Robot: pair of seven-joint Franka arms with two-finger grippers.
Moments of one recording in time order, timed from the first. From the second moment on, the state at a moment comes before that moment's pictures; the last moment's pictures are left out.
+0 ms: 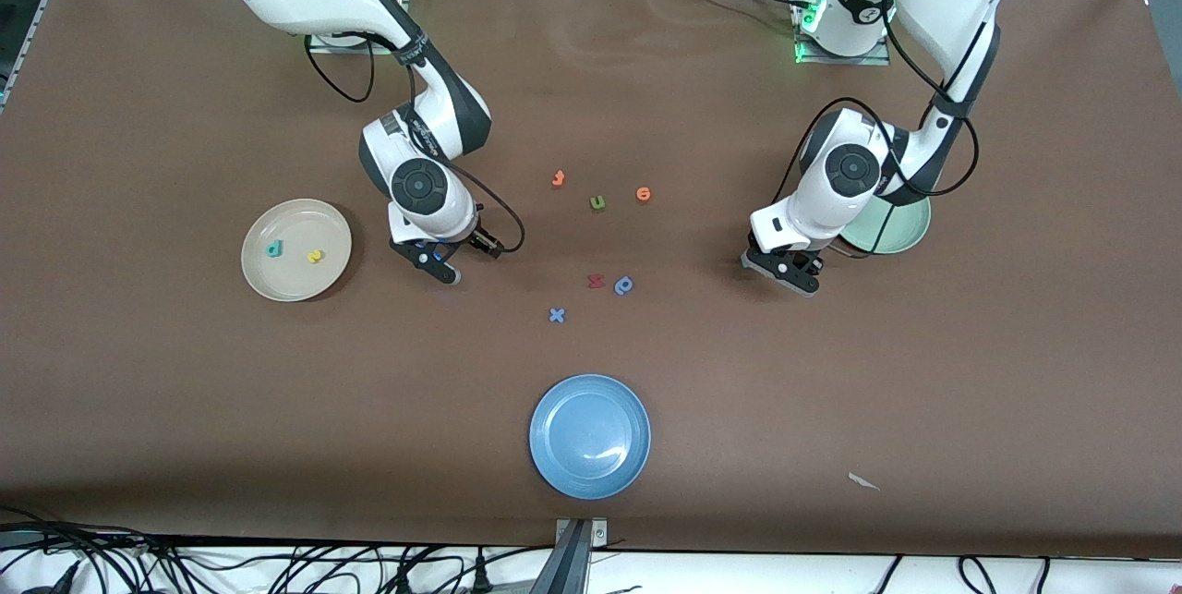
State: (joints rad) left arm -0.19 0.47 -0.14 -2.20 0.10 2.72 0.11; right arm 0.35 0.57 0.19 -1.92 -0.08 2.33 1.15
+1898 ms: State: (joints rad) left arm -0.01 0.15 -0.03 -2.40 0.10 2.32 0.45; right arm 0.35 0.52 0.02 -1.80 -0.08 2.05 0.75
